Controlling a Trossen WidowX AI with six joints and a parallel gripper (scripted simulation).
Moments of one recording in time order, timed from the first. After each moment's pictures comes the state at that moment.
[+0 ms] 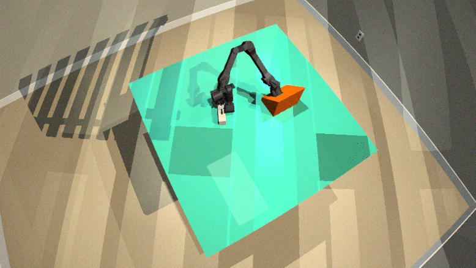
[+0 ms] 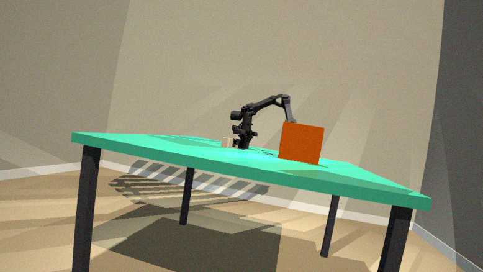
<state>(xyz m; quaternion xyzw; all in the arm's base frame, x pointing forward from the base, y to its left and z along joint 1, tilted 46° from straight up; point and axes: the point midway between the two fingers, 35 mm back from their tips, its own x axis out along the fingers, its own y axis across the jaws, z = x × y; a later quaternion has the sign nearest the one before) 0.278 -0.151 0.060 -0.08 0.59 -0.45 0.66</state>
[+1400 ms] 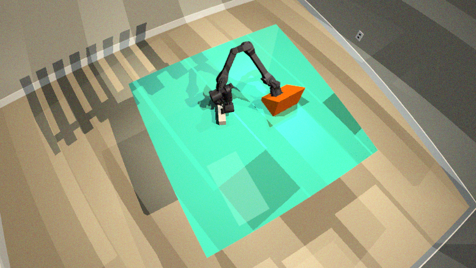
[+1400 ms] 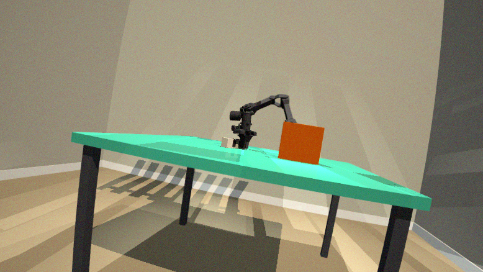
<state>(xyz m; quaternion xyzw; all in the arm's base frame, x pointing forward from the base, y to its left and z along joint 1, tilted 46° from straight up) 0.282 -0.153 0.062 -0.09 0.61 -0.44 0.65</state>
